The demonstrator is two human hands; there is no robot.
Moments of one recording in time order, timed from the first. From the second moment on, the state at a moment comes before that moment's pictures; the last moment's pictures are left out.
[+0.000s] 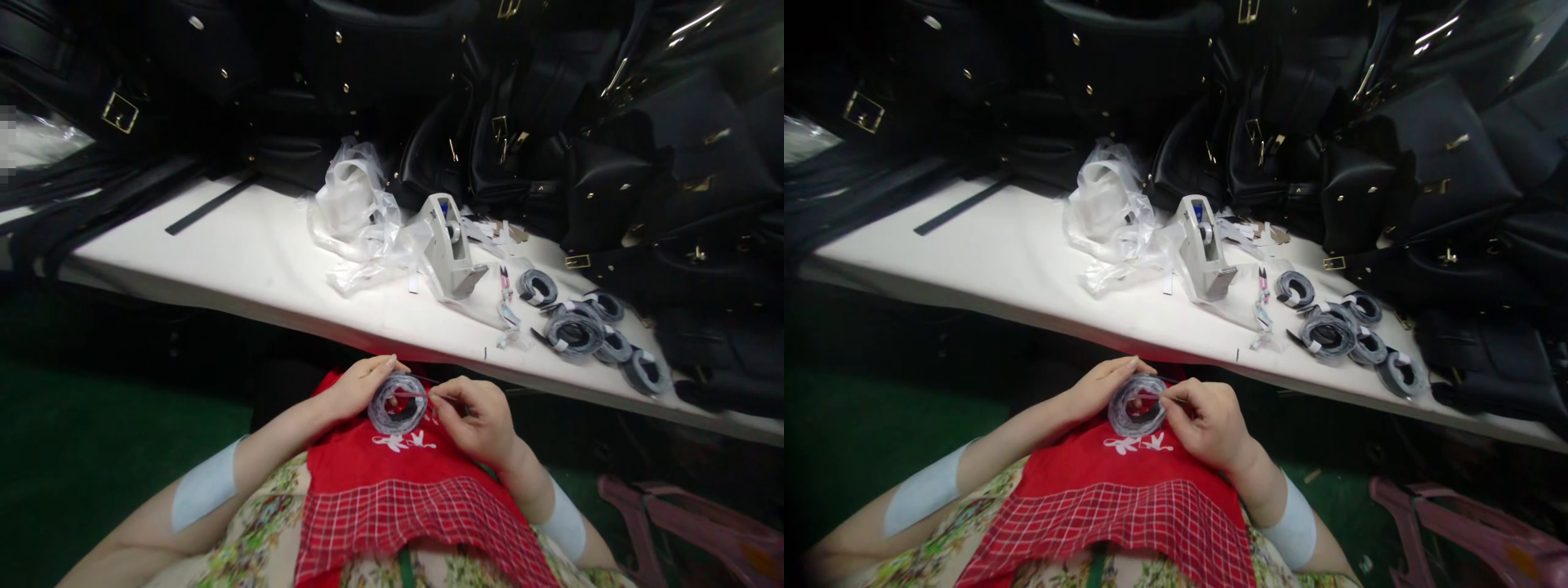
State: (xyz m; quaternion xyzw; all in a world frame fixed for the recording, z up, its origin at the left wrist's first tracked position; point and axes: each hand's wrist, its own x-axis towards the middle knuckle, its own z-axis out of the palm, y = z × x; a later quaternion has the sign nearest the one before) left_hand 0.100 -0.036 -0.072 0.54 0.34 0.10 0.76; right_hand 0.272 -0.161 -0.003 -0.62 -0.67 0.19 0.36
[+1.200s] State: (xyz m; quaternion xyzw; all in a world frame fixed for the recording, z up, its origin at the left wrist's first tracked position) left_hand 0.108 -0.050 -0.036 0.76 0.25 0.10 0.60; right_hand 0.279 -0.131 -0.035 -0.67 -0.46 0.44 0.38
